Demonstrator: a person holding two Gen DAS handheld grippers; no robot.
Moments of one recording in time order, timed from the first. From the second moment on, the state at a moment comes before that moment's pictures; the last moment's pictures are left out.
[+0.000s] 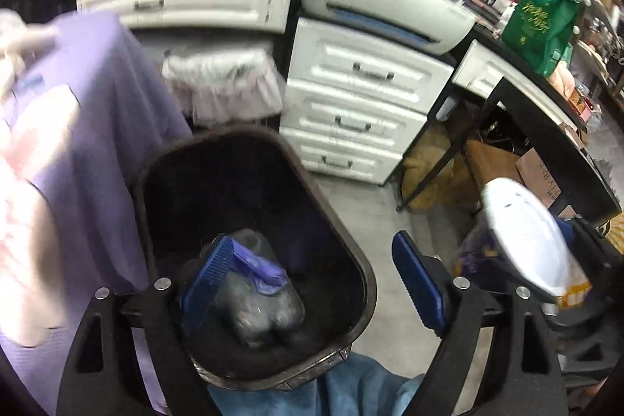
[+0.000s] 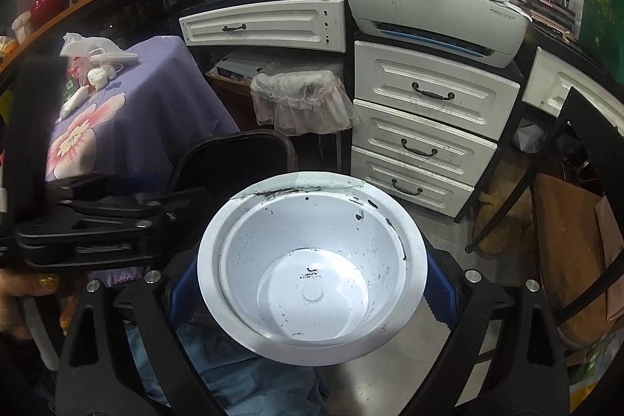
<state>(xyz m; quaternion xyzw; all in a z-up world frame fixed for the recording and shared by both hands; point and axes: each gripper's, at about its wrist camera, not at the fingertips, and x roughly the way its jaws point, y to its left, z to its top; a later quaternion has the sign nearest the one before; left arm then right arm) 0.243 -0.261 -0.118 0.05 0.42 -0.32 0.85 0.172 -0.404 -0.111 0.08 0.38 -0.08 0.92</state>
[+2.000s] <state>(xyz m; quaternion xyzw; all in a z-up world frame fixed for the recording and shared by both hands) 0.197 -0.140 -0.012 0.05 0.25 -0.16 0.95 0.290 -0.303 -0.164 0.00 0.44 -0.01 0.90</state>
